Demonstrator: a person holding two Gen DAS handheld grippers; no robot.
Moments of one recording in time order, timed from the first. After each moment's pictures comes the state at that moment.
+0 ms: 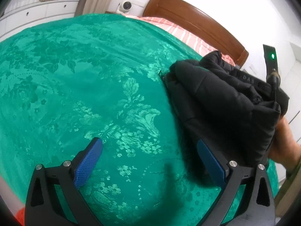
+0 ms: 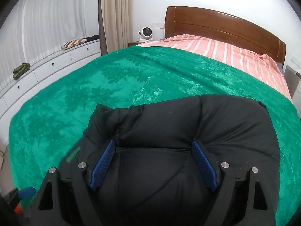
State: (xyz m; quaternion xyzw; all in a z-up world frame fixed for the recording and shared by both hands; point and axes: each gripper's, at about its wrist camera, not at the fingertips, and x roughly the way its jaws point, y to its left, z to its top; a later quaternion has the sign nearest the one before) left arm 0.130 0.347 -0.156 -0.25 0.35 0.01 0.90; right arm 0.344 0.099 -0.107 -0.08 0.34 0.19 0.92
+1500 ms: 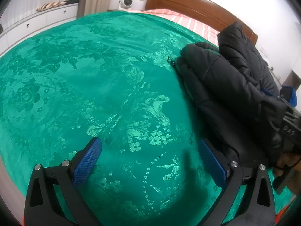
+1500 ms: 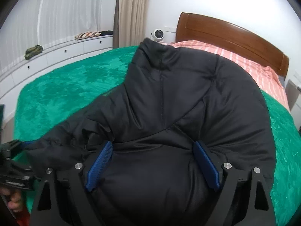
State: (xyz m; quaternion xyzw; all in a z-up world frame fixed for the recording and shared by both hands) left arm 0.136 0.332 -0.168 -0.18 0.39 0.05 0.90; right arm 0.258 0.087 -0.135 -0.14 0.30 0.21 0.92
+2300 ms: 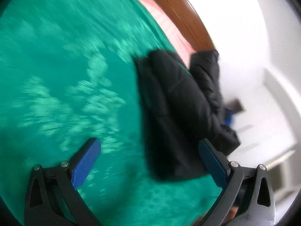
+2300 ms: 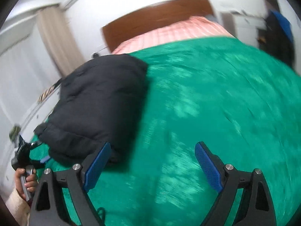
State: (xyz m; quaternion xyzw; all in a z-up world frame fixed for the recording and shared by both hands) left arm 0.165 0.383 -0.181 -0.43 0.39 -0.20 0.79; right arm 0.127 -0.181 -0.138 0.17 0.34 0.05 0.93
